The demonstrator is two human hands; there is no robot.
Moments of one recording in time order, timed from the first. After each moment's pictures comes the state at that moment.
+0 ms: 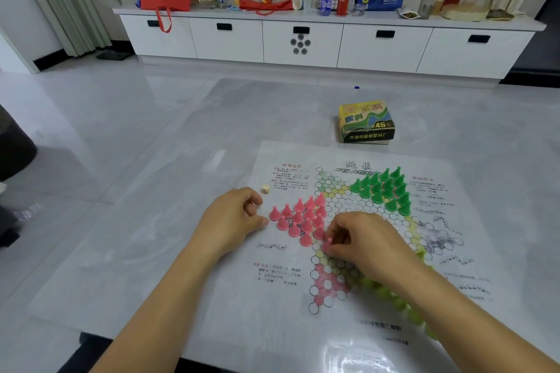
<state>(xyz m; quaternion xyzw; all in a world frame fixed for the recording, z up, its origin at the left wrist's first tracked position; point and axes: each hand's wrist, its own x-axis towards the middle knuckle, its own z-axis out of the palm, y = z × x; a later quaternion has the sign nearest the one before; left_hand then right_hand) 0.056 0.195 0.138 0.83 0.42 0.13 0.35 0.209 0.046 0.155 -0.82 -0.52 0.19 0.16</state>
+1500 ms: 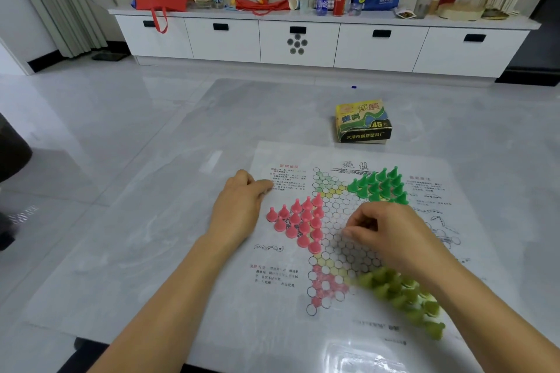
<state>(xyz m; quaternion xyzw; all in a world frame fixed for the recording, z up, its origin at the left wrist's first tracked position) 0.084 0.210 0.115 0.89 0.37 0.20 0.18 0.228 0.029 0.171 -0.82 -0.49 0.17 0.23</state>
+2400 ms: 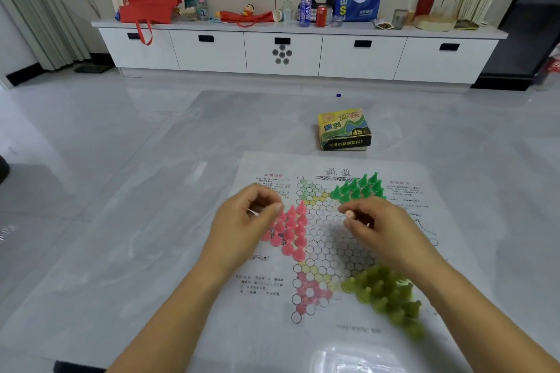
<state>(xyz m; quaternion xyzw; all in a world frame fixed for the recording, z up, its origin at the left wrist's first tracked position) 0.079 0.154 0.162 0.77 0.30 0.31 0.48 0.244 0.021 0.166 -0.81 -0.49 0.12 0.30</state>
